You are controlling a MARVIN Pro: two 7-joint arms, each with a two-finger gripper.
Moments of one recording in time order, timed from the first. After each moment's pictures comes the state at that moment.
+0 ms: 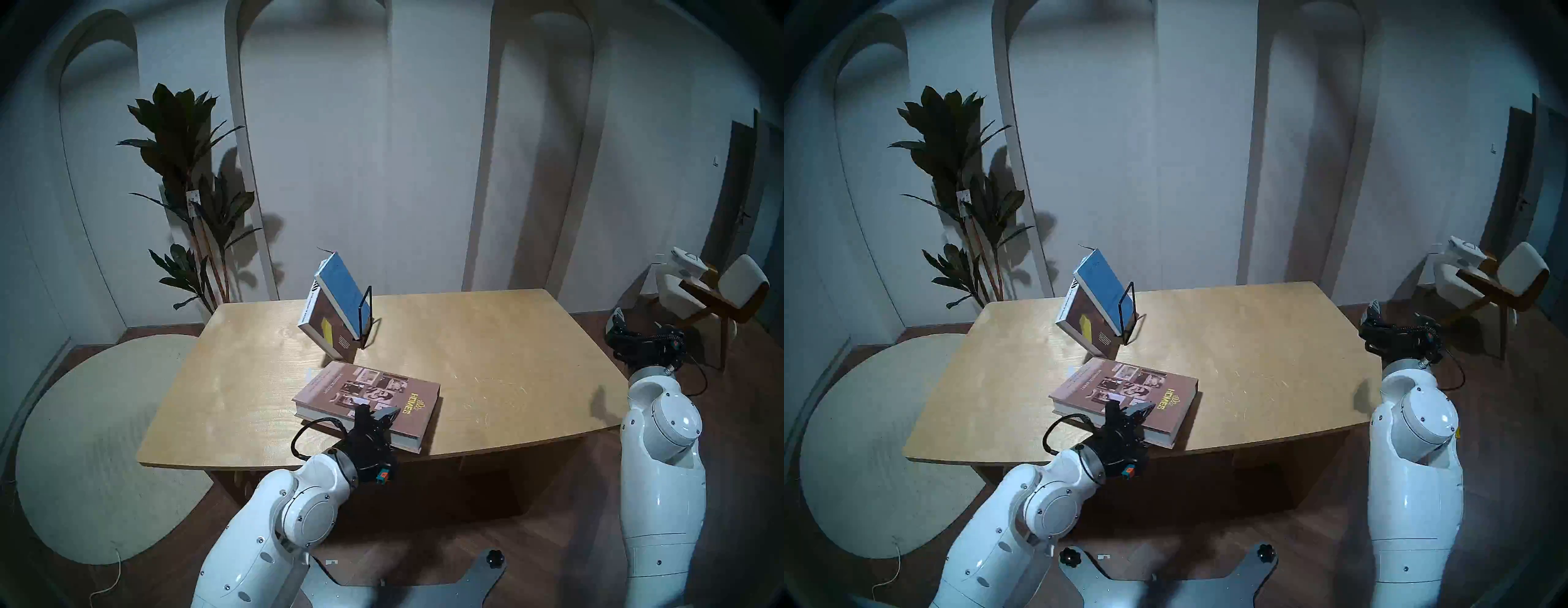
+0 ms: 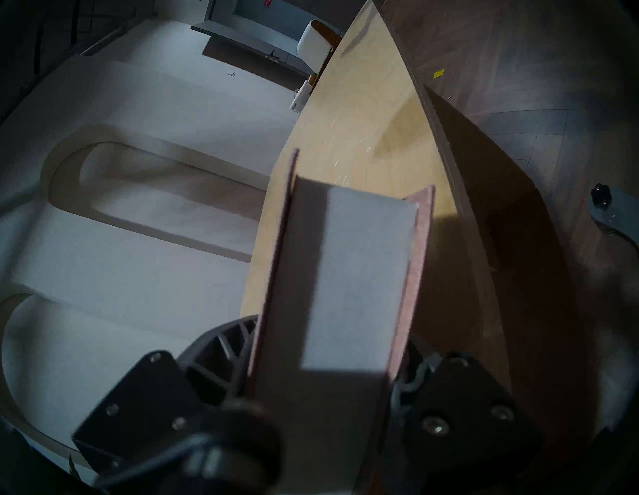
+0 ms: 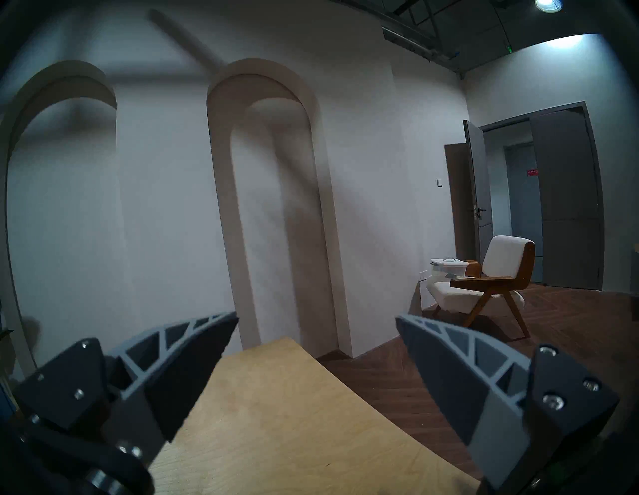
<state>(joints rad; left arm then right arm) 1.80 -1.40 -1.28 -1.76 1.13 -0.22 -0.33 -1.70 -1.43 1.96 -1.92 0.30 0.15 -0.12</state>
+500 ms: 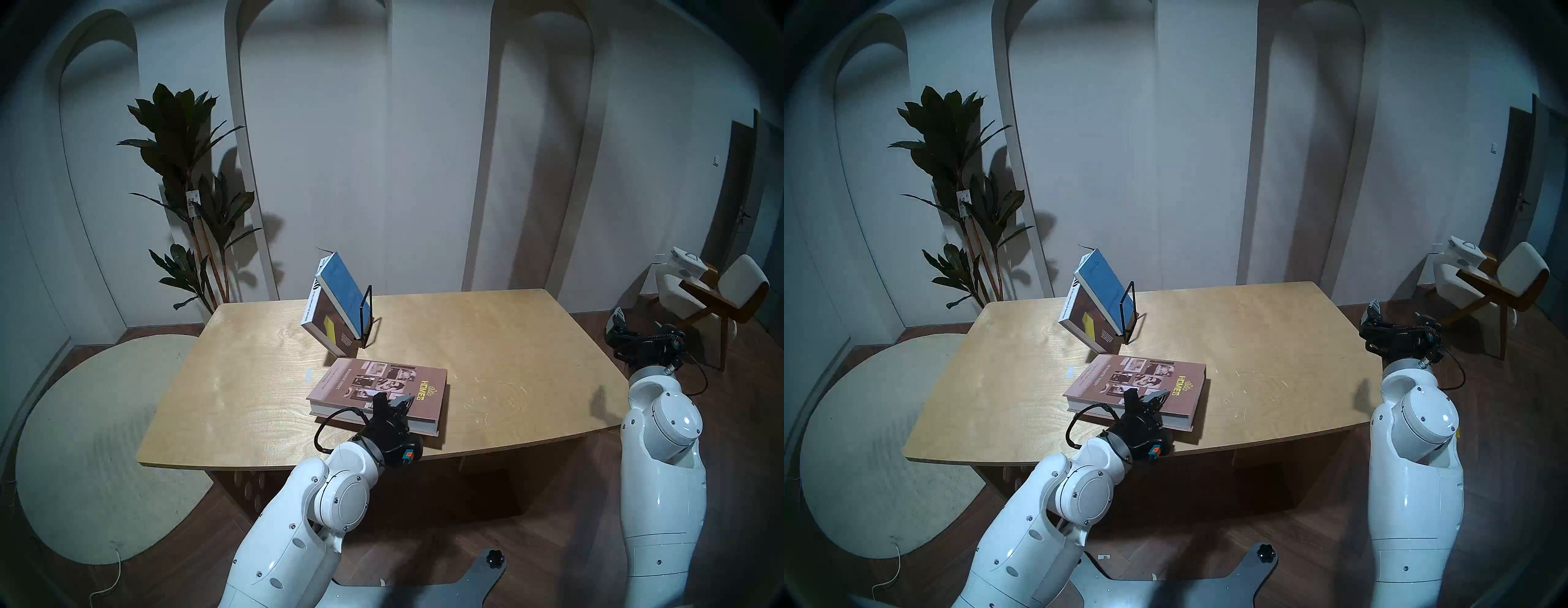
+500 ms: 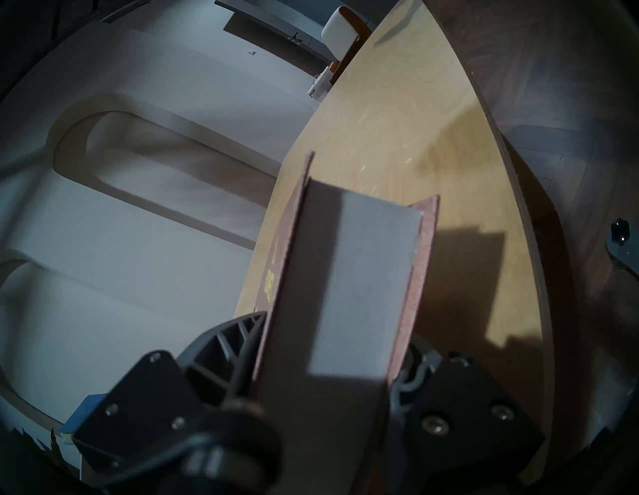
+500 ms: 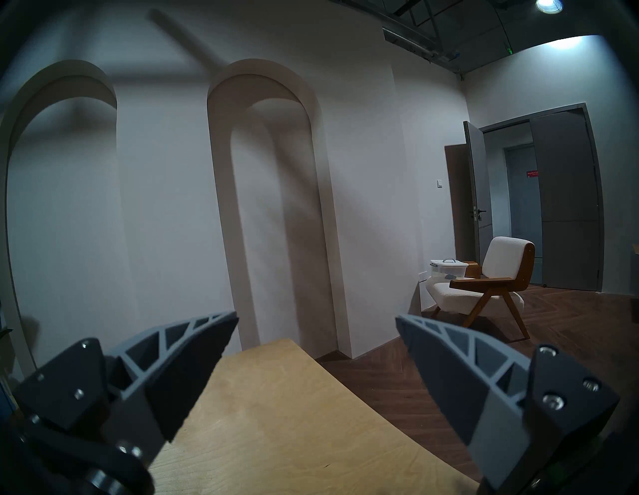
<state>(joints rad) 1.73 -1.46 -1.21 -1.72 1.08 -0.11 -0.35 -1.70 -1.43 1.96 -1.91 0.29 0.15 -0.12</state>
